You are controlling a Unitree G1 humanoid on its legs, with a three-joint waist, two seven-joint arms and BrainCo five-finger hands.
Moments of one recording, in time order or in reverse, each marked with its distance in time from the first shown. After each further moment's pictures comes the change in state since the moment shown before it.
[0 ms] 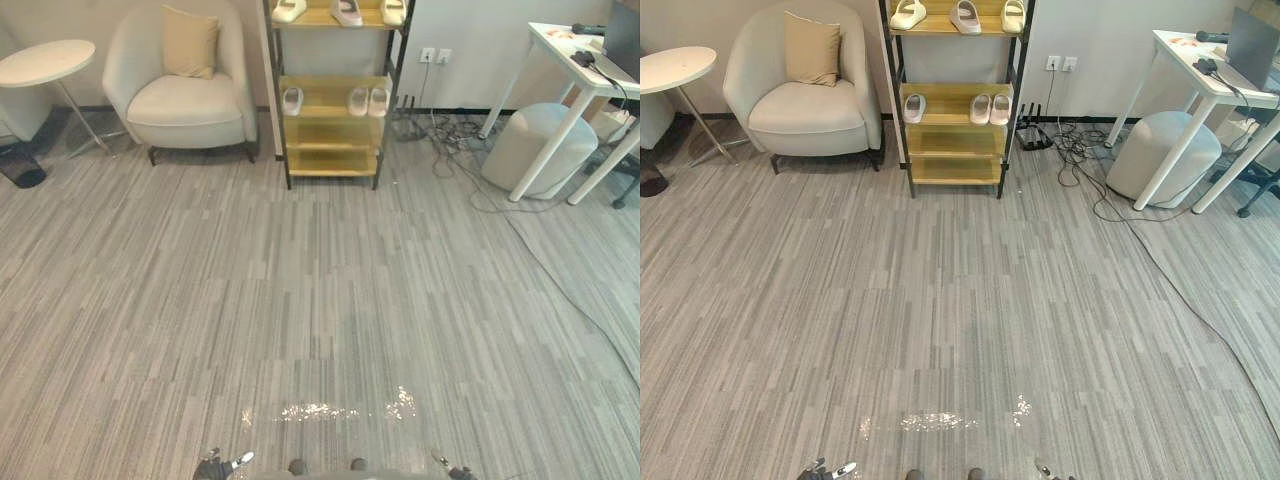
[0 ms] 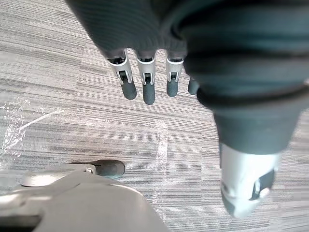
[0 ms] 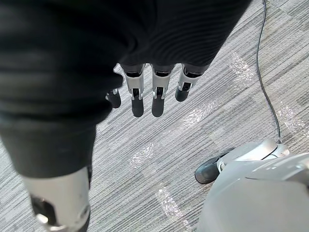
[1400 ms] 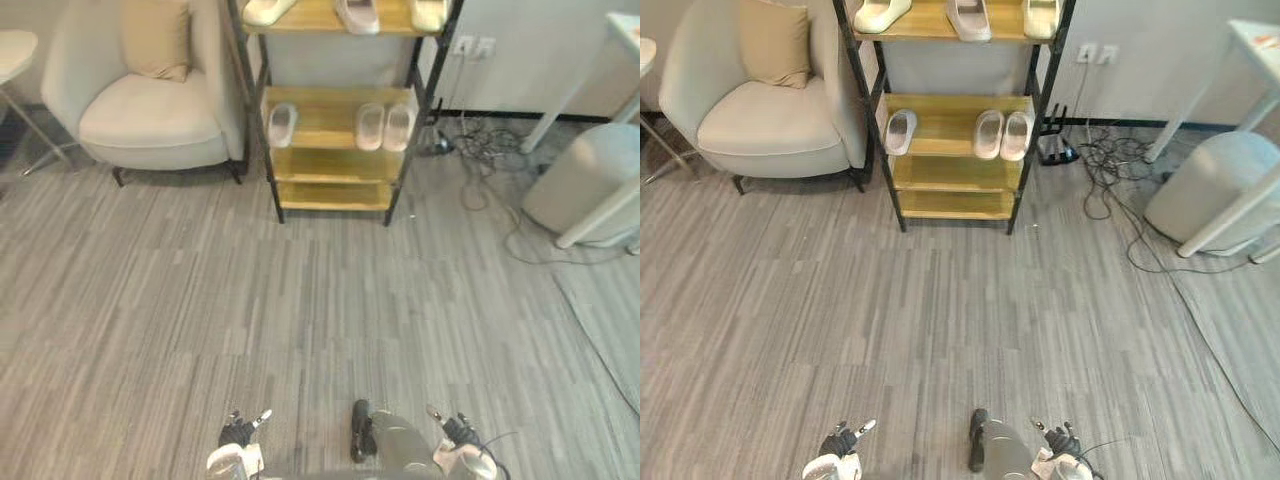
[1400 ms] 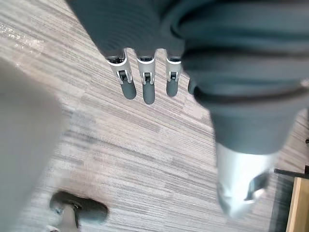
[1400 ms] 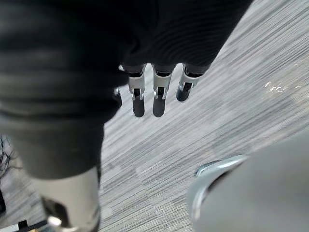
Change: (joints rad) left arm -0.093 -0.157 0.247 -0.103 -0.012 0.014 0.016; right arm -0.062 0.035 0.022 -0.154 -0.015 -0.019 -0.003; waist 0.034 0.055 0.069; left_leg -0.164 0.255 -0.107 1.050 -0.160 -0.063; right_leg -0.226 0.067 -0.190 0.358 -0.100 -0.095
